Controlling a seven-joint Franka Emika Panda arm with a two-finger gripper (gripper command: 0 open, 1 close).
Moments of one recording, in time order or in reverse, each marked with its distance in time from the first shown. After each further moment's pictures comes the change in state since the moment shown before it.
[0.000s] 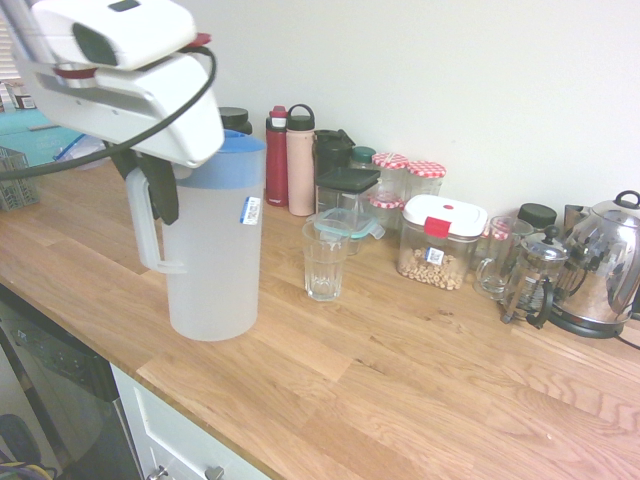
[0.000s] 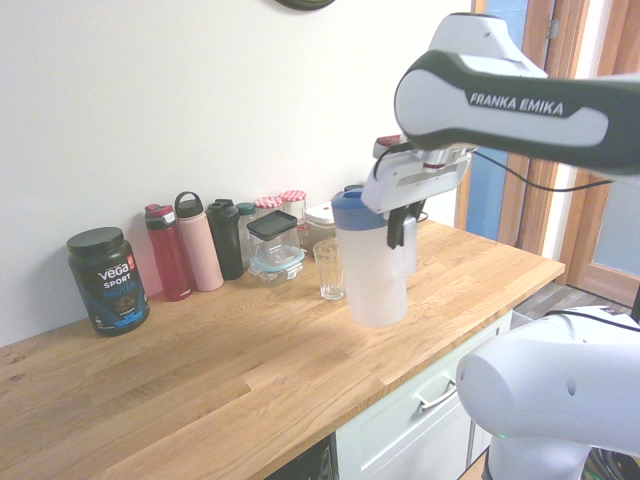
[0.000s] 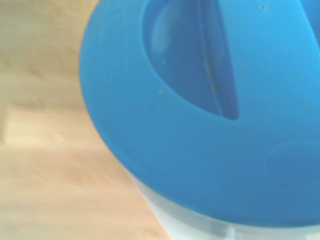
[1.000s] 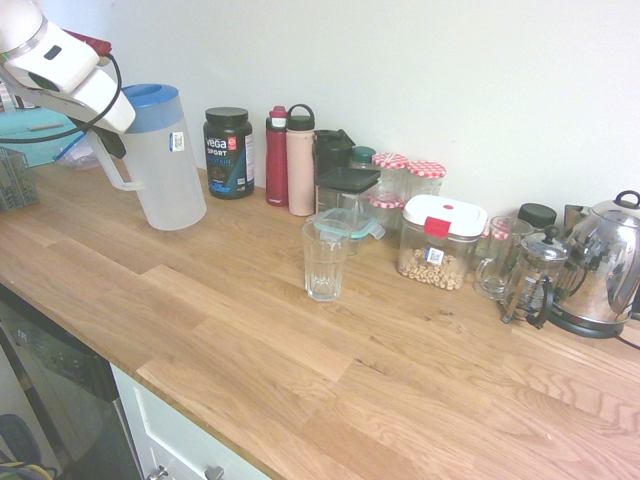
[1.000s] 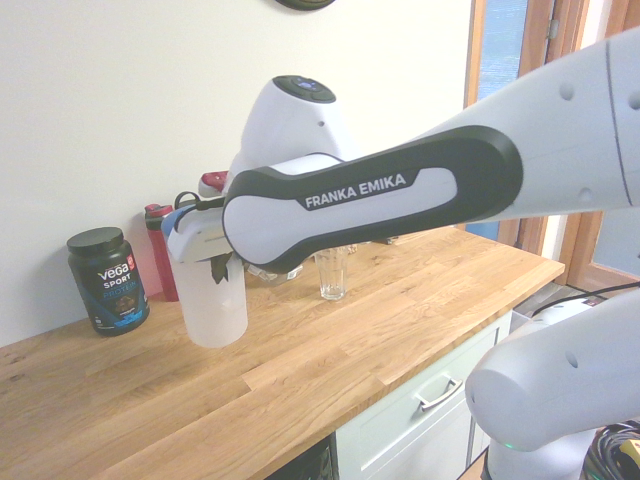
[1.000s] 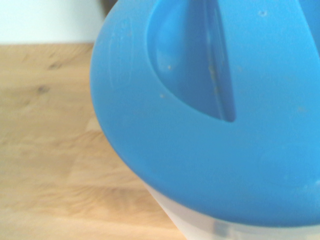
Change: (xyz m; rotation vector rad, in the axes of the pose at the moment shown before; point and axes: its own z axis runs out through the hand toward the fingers) arm -0.121 -0.221 0.075 0.250 0.071 -0.097
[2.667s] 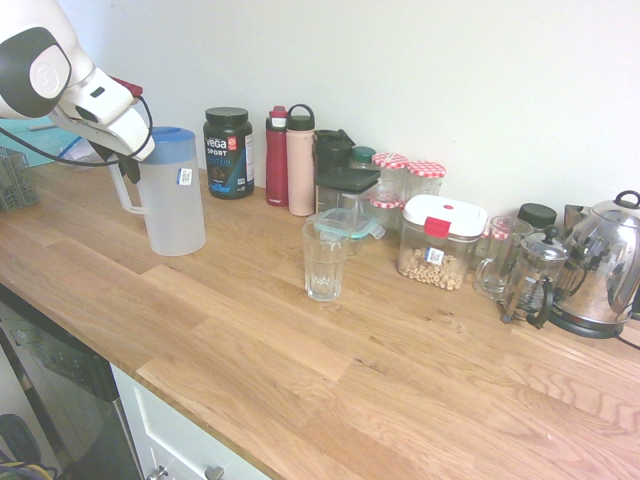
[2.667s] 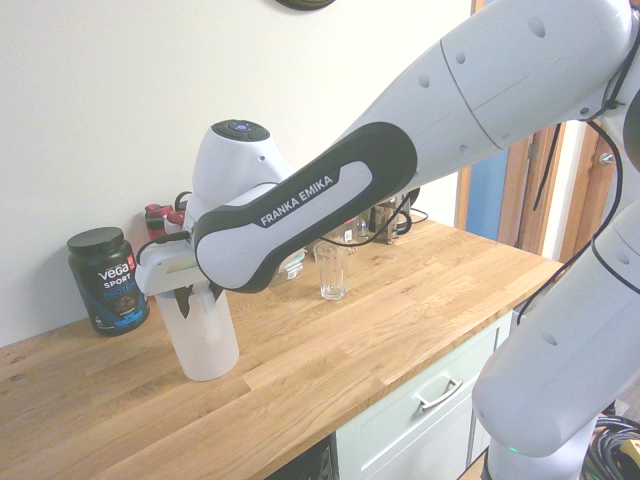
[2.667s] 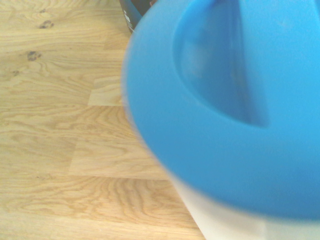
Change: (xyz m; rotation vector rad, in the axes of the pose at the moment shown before) arm 0.007 -0.021 0.074 -0.055 -0.089 0.052
